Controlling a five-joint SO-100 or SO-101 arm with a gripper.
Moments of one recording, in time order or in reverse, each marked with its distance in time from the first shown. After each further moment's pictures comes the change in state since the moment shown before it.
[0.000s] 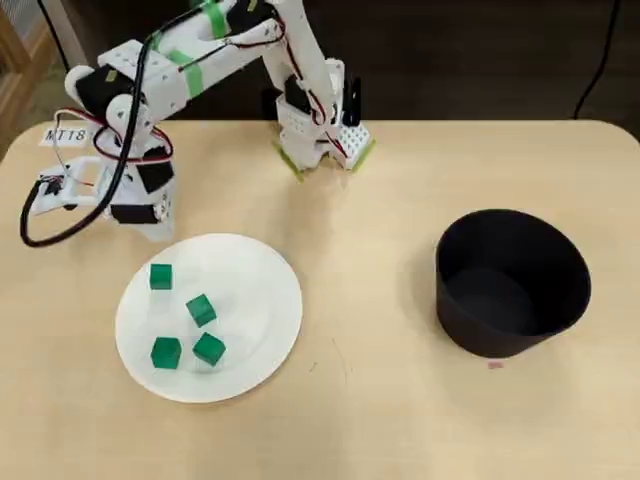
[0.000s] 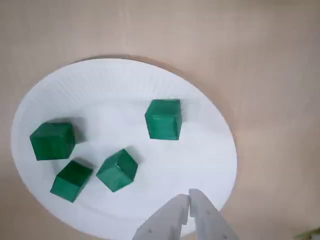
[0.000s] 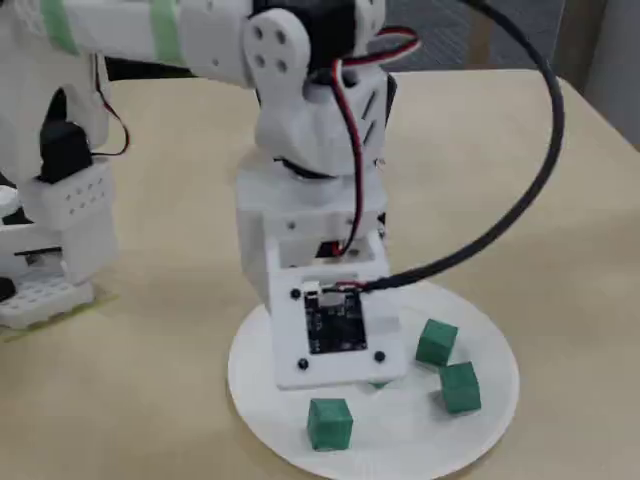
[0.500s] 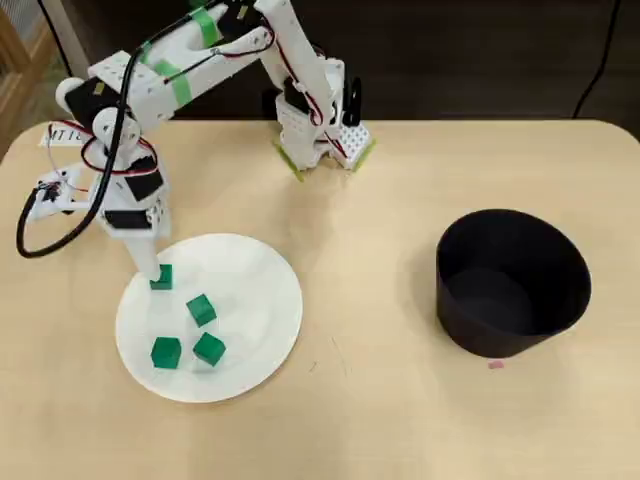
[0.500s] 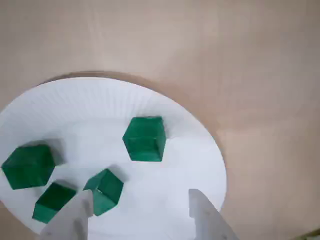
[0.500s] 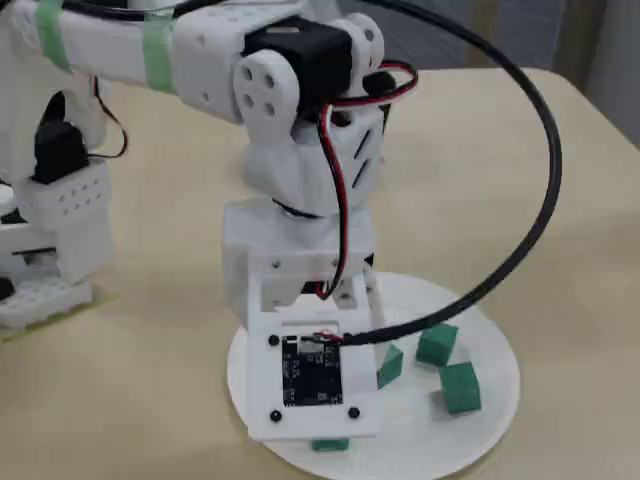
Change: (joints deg) arm 3.2 -4.3 -0.9 0.0 -0.7
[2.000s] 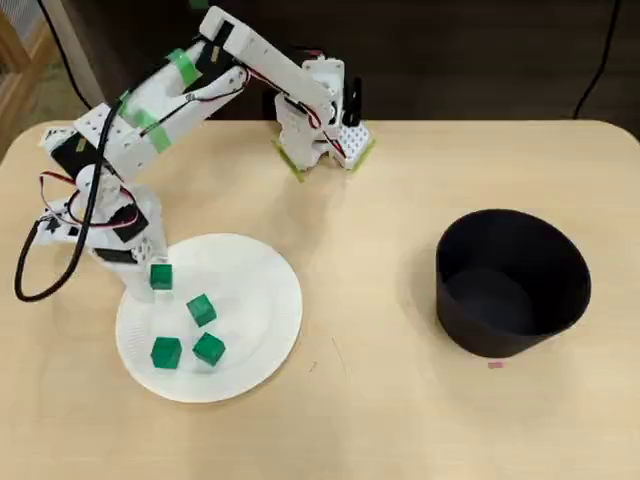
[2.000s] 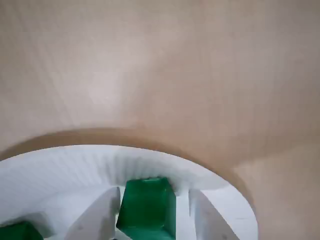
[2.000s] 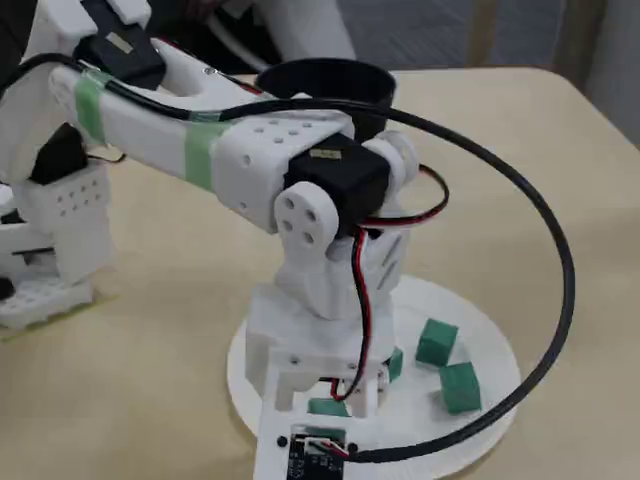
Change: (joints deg) arm 1.5 -16.3 -10.6 0.1 5.5
